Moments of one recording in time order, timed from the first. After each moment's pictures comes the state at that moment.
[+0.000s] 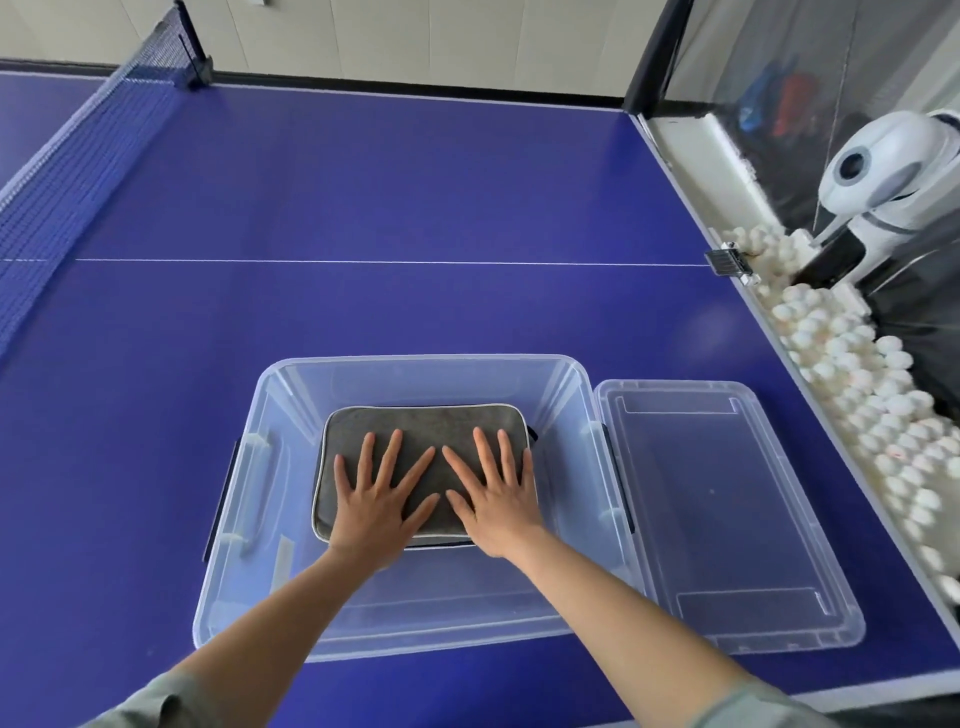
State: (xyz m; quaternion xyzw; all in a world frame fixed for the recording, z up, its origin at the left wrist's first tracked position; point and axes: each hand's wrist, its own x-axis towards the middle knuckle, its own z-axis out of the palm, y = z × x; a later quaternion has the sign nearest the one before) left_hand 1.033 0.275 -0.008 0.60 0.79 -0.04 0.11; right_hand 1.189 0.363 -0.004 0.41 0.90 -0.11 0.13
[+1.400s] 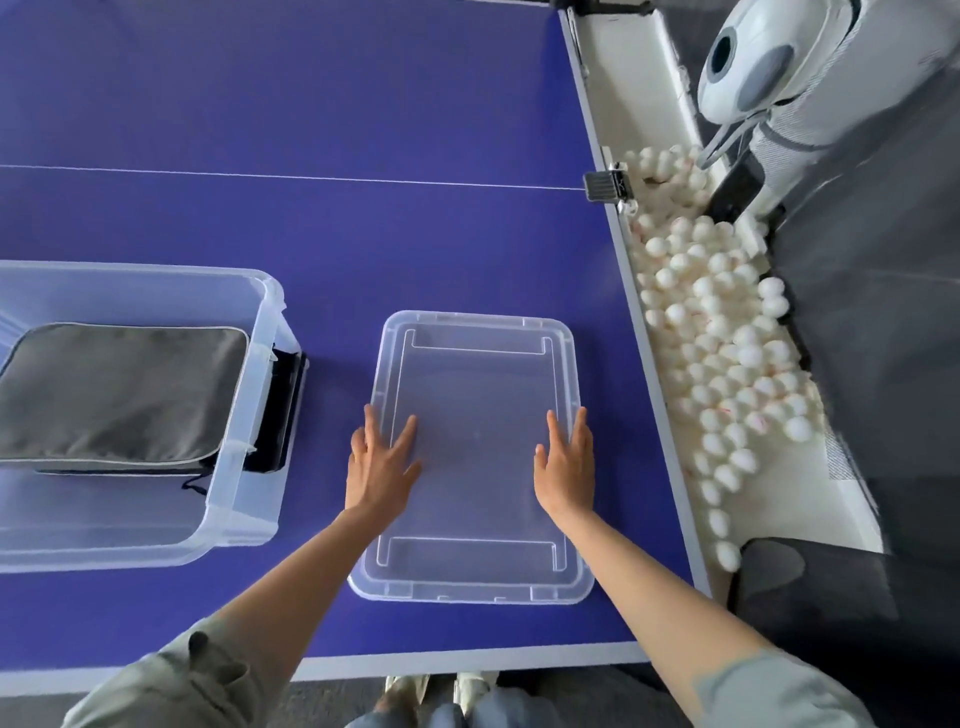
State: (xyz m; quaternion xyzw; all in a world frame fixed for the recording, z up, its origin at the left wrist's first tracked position) left_hand 1.377 0.426 -0.058 0.46 0.86 0.04 0.21; right_hand 1.575 0.532 -0.058 0.61 0.75 -0.24 -0.03
